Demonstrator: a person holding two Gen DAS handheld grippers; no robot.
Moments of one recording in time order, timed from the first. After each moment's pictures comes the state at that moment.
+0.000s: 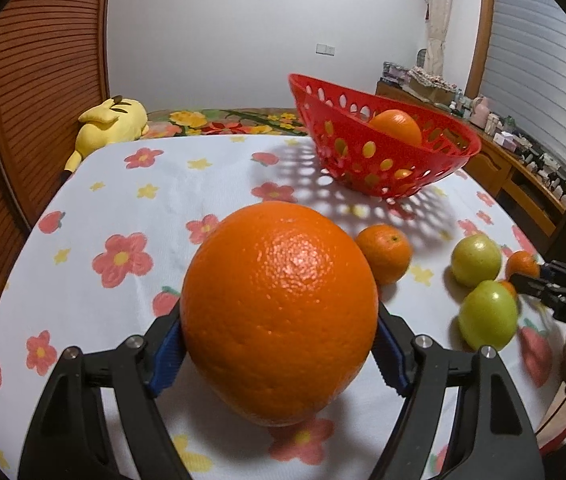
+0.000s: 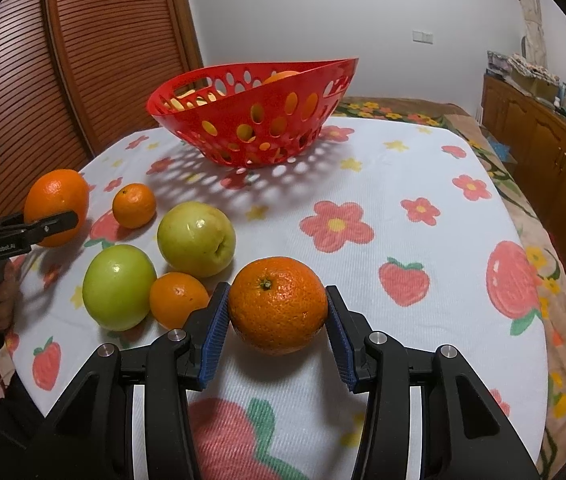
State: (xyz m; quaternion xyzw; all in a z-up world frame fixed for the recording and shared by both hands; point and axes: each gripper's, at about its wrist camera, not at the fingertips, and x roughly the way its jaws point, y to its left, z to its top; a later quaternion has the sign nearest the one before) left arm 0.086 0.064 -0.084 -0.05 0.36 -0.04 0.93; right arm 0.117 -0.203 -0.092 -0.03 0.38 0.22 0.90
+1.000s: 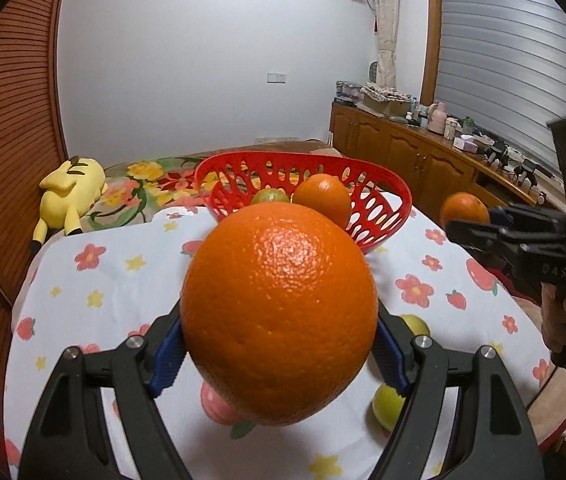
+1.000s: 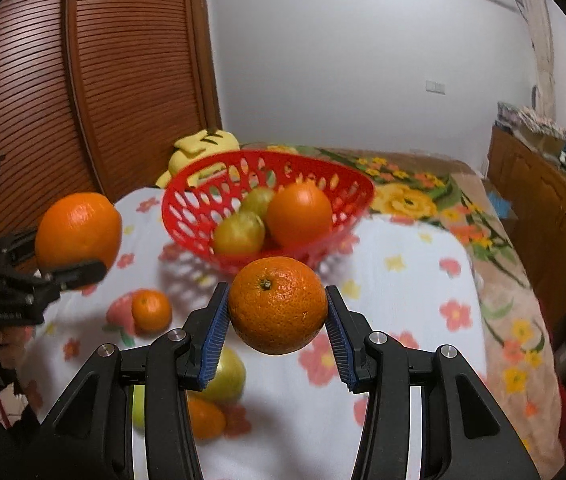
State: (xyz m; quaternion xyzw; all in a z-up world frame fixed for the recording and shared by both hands) left arm 0.123 0.010 -0.013 -0.01 0.31 -0.10 0.95; right arm 0.160 -0.177 0.002 -0.06 0.31 0.24 0.92
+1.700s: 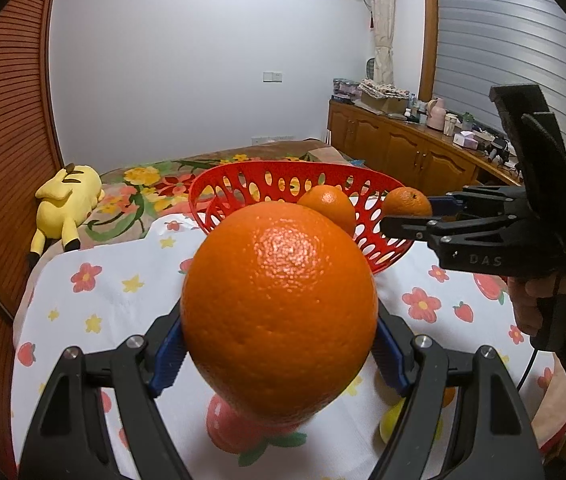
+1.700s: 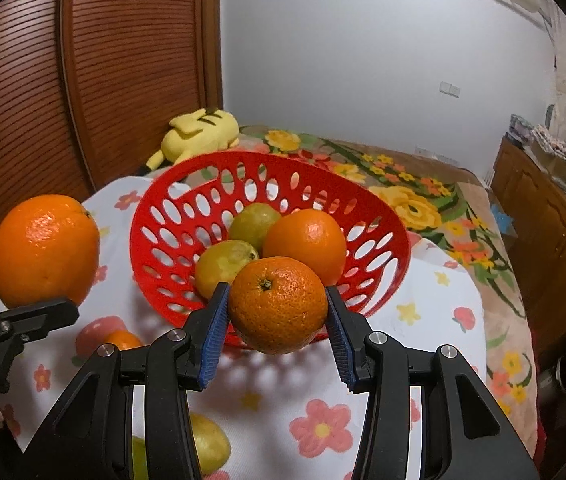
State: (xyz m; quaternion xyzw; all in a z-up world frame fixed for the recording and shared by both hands) left arm 0.145 0.003 -0.004 0.00 0.31 -0.10 0.95; right arm 0.221 -0.133 -0.005 -0.11 0.34 0.24 0.90
